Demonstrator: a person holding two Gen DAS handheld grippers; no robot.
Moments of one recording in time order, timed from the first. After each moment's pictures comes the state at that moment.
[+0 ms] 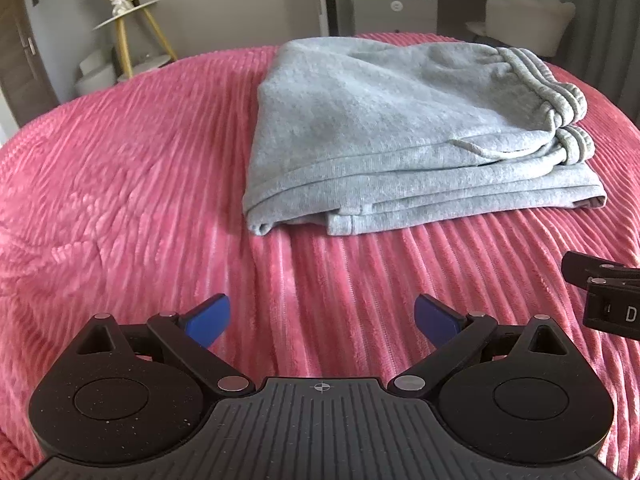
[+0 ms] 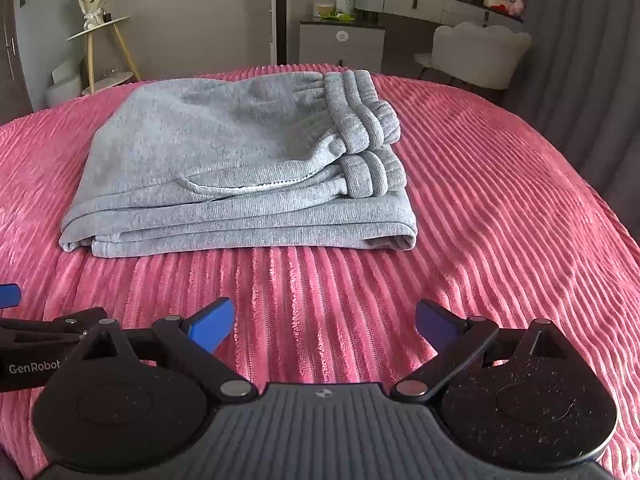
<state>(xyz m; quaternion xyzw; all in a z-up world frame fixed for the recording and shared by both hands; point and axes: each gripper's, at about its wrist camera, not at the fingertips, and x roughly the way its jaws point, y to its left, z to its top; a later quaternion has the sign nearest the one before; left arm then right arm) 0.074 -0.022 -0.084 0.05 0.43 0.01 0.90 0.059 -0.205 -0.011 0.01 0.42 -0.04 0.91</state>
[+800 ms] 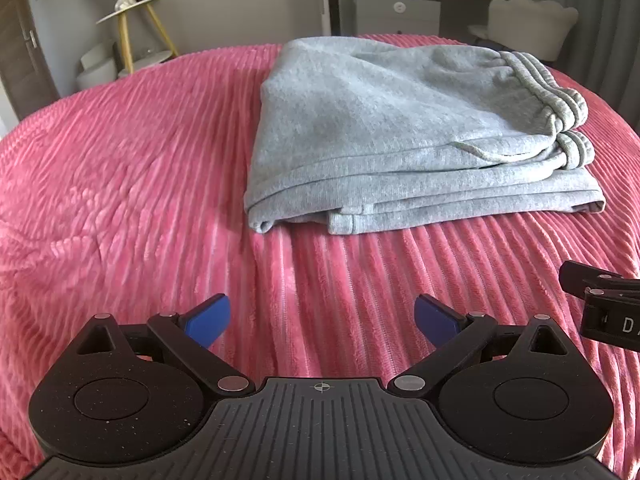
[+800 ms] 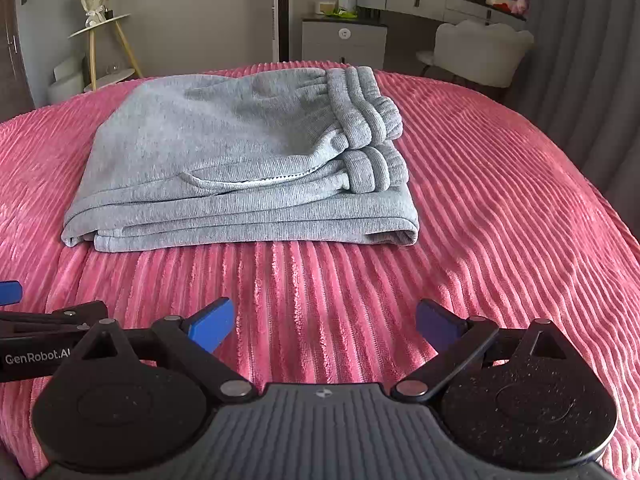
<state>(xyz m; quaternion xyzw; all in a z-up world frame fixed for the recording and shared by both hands) 0.074 -0.023 -0.083 0.04 0.43 0.01 0.90 0.058 -0.205 -0.012 0.01 0.42 -0.04 0.91</state>
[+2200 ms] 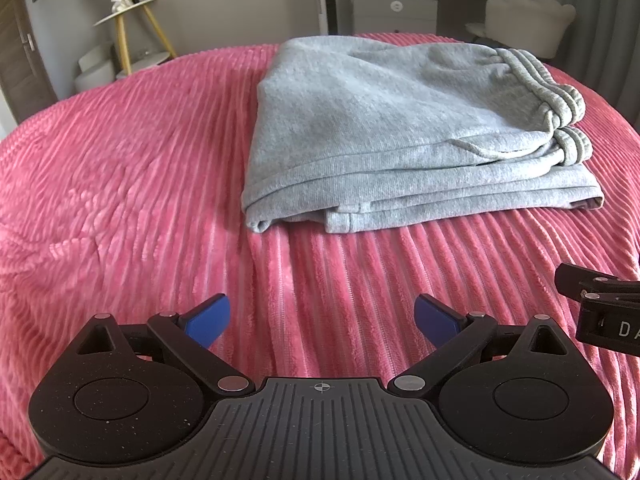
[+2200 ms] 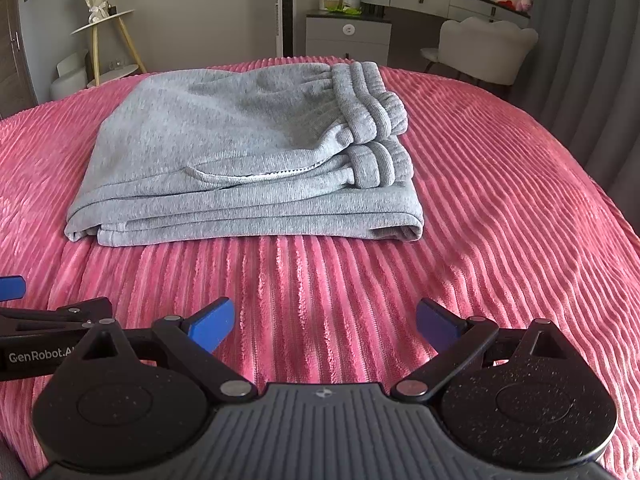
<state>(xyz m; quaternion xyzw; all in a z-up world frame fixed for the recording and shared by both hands) 0.075 -0.023 -0.085 0.05 0.43 0.01 0.90 0.057 -0.204 -0.013 0.00 0.43 -0.03 0.90</state>
